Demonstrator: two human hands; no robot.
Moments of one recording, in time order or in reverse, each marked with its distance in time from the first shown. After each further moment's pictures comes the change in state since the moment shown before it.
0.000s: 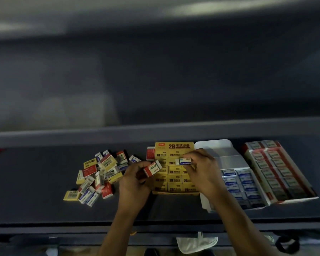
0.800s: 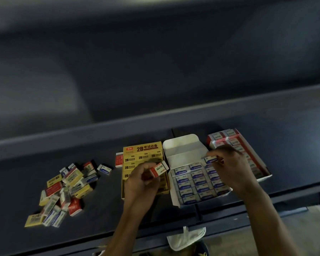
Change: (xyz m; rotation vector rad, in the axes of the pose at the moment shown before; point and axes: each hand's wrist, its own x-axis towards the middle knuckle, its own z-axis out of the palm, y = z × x) left_hand -0.008 0.033 0.074 -0.049 -0.185 -0.097; right_hand -0.046 0.100 -0.083 -0.089 0.084 0.185
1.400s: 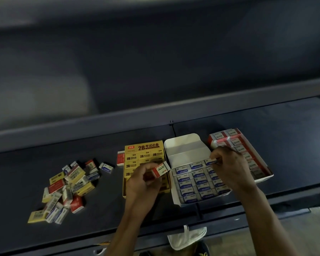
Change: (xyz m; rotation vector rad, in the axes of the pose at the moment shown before) left_hand -0.007 0.006 0.000 -0.005 -0.010 0.012; right_hand 0.002 -0.004 0.003 -0.101 0.056 0.006
